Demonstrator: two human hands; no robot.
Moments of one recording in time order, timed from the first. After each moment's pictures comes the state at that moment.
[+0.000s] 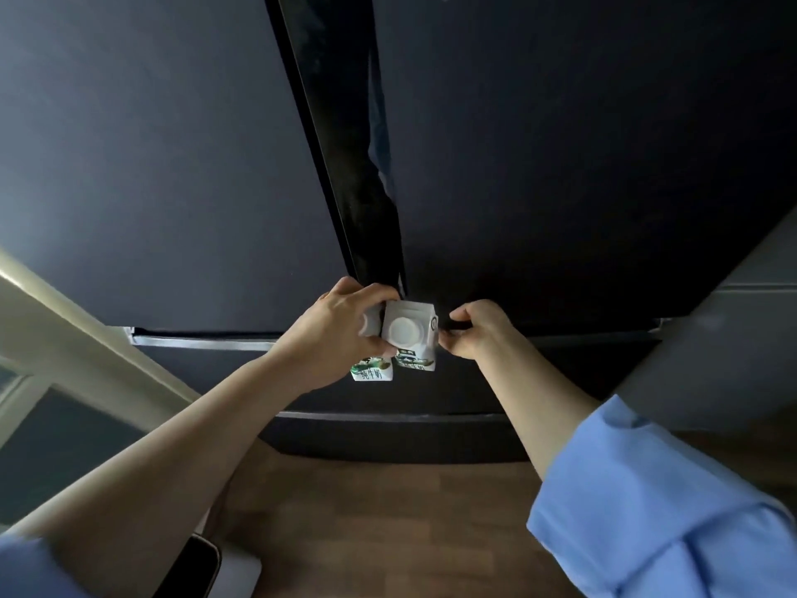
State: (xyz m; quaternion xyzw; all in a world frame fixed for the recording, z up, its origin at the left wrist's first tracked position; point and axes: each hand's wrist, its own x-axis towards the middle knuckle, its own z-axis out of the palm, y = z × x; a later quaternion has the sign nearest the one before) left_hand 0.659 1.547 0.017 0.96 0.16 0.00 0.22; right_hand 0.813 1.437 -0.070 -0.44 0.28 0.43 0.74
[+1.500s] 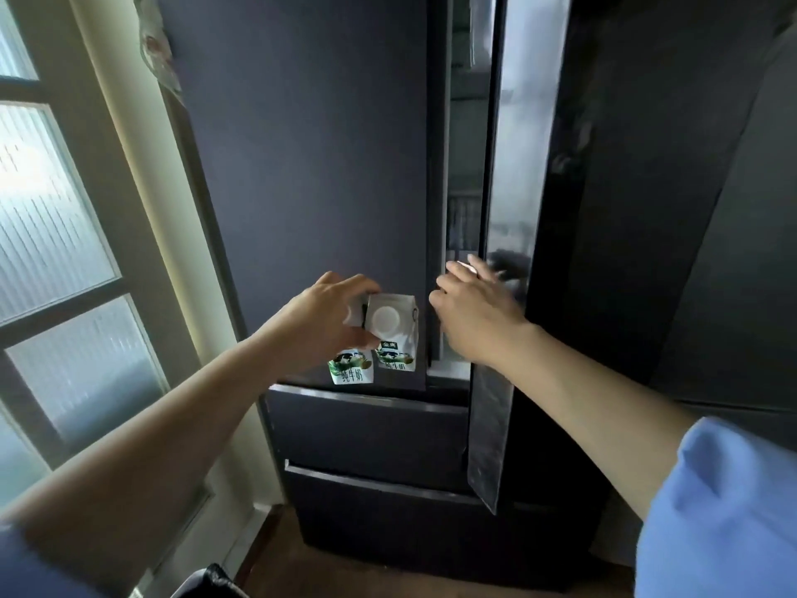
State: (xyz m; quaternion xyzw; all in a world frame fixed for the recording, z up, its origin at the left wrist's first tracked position) left_hand 0.415 1.490 0.229 0.96 0.16 0.19 0.11; right_hand 0.557 1.345 0.220 -0.81 -0.52 -0.25 -0.07
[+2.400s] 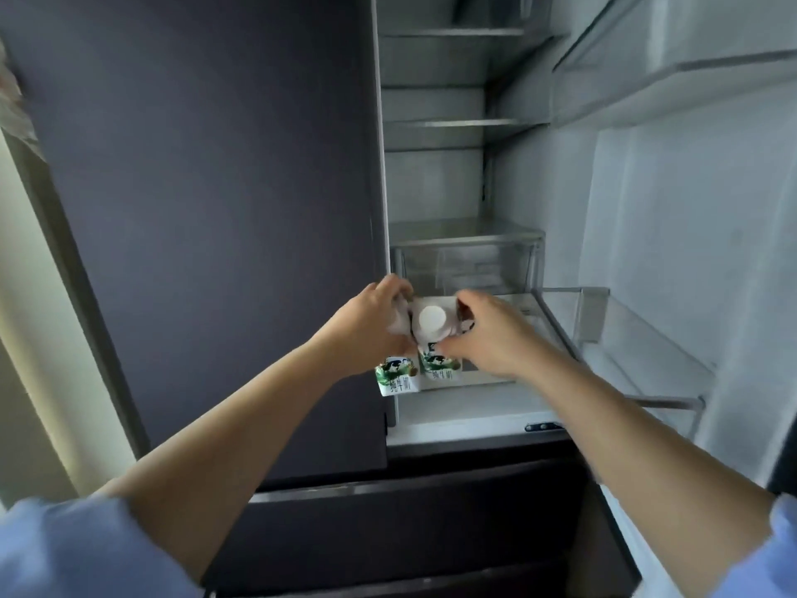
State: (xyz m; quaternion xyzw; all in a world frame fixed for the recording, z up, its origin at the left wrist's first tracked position) left_hand 0.552 1.513 0.261 0.96 0.02 0.19 0.21; right_hand 0.606 1.353 0.255 -0.89 -0.32 -0.08 0.32
